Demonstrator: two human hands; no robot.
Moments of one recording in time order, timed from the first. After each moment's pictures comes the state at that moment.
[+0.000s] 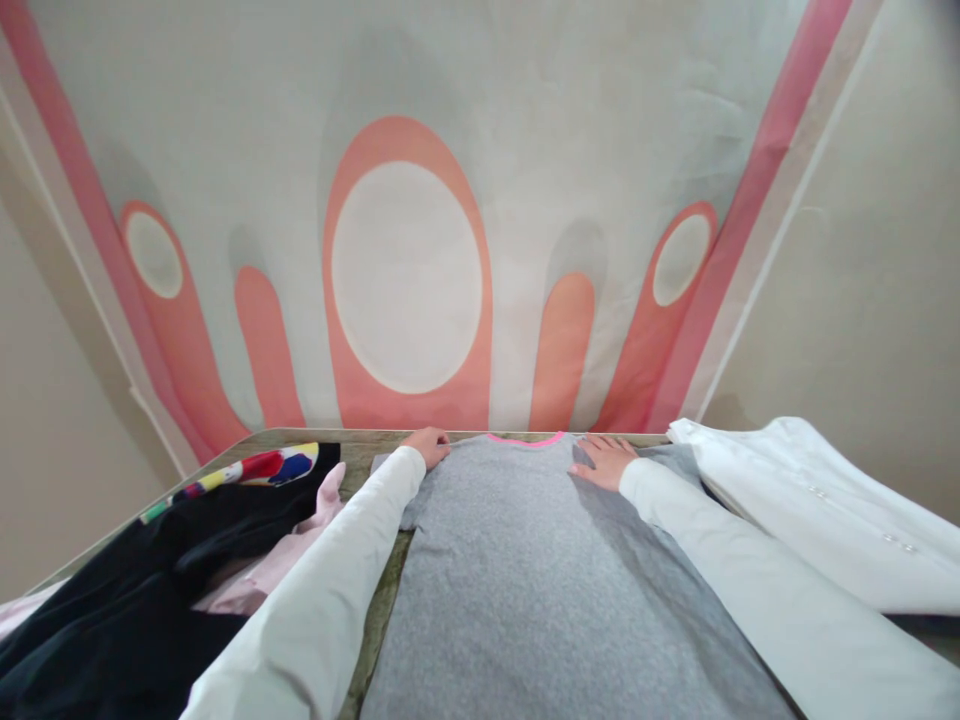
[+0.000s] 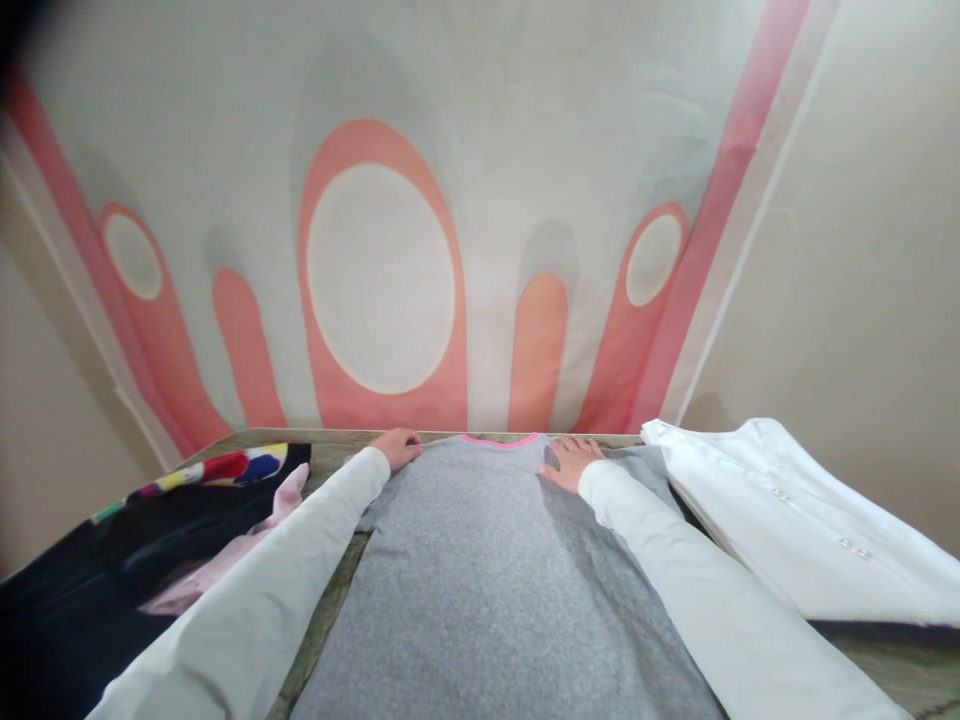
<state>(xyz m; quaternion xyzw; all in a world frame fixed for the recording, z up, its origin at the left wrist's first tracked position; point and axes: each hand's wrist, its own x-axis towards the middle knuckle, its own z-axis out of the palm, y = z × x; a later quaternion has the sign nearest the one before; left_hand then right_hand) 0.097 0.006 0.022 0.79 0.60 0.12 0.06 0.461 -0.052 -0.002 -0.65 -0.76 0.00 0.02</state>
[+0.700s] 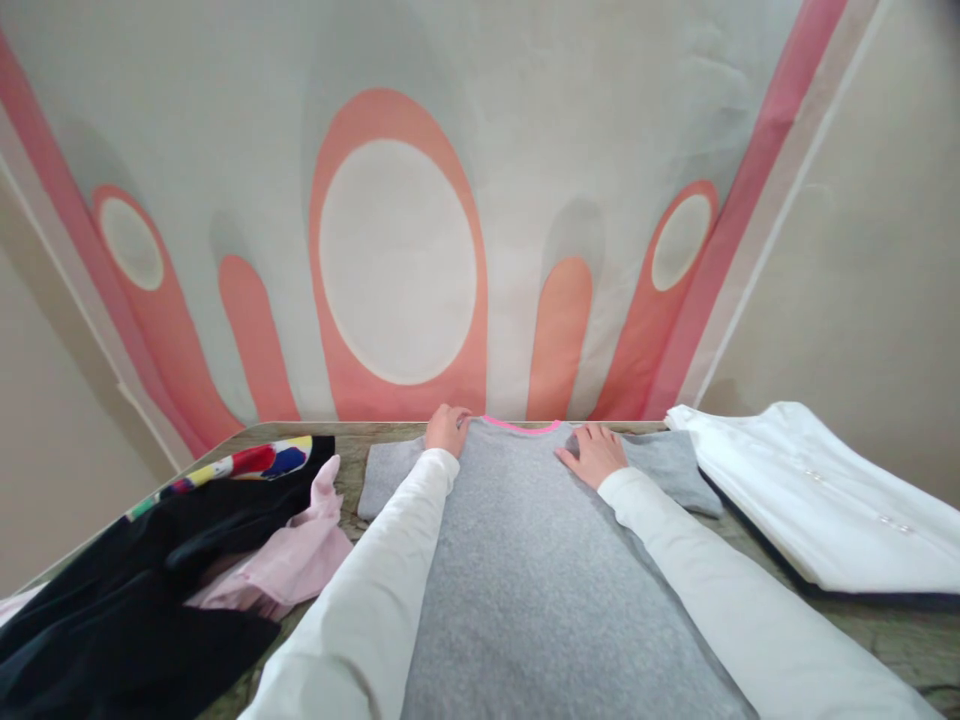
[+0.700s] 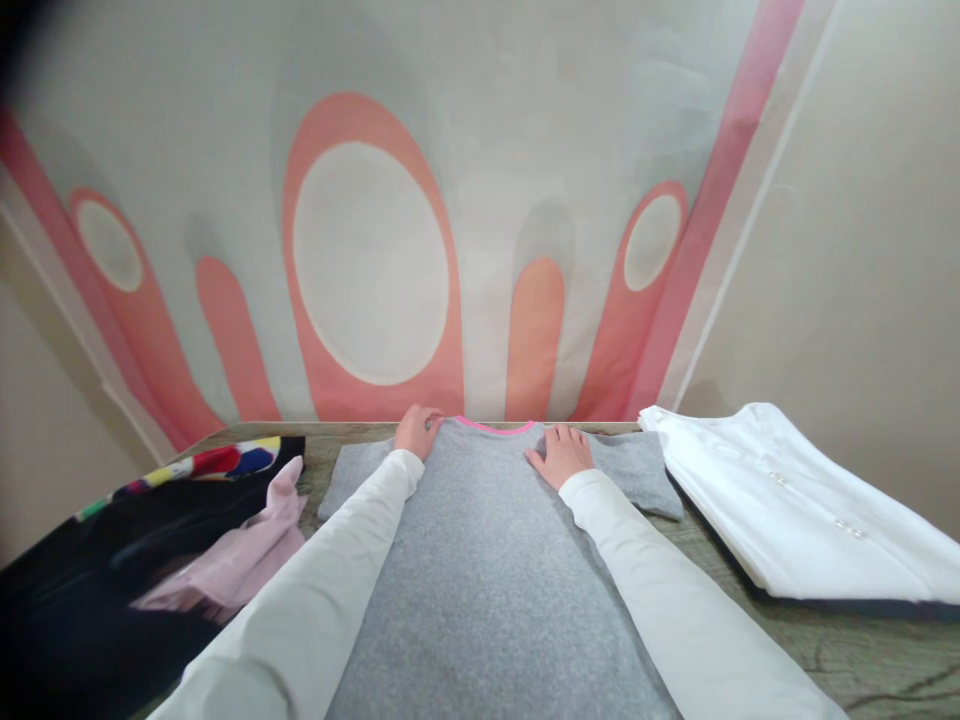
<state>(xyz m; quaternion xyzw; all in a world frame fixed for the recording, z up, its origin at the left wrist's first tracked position) 0.157 -0.012 0.023 0.74 0.63 0.24 -0.02 0.434 -0.063 -0.016 -0.68 -0.71 -0.10 0.17</state>
